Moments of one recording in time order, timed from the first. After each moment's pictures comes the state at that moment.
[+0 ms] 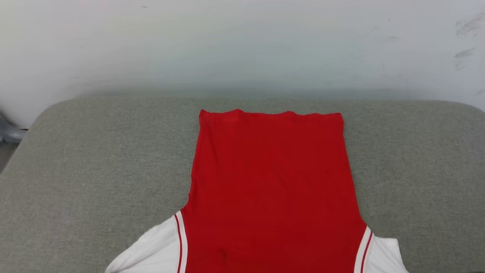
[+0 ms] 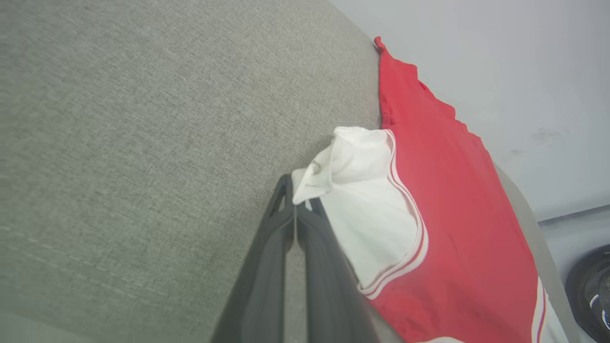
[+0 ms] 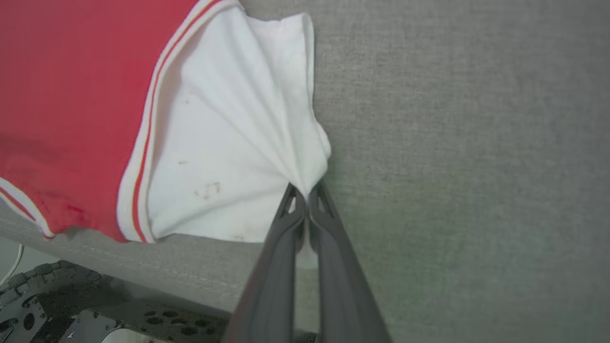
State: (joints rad) left arm 0.28 0.54 -0.31 0.08 -1.21 0.07 -0.26; right arm 0.23 -0.42 0.12 0.22 0.54 0.13 0.18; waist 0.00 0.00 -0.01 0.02
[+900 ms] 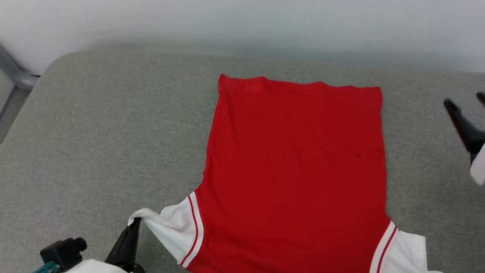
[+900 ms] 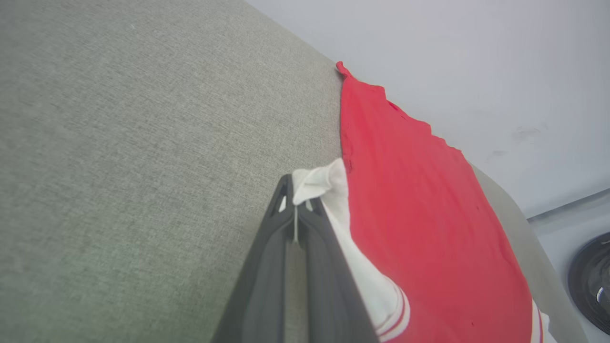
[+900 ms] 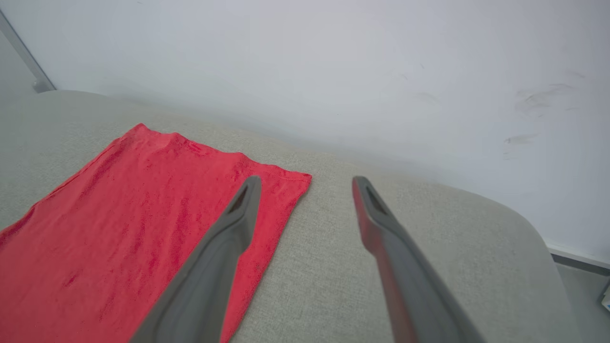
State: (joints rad) left arm 0.11 0.49 -0.35 0.02 -1.06 0.04 -0.26; right arm -0.29 -0.49 -0.01 -0.01 0.50 0.13 0.38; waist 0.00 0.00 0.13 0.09
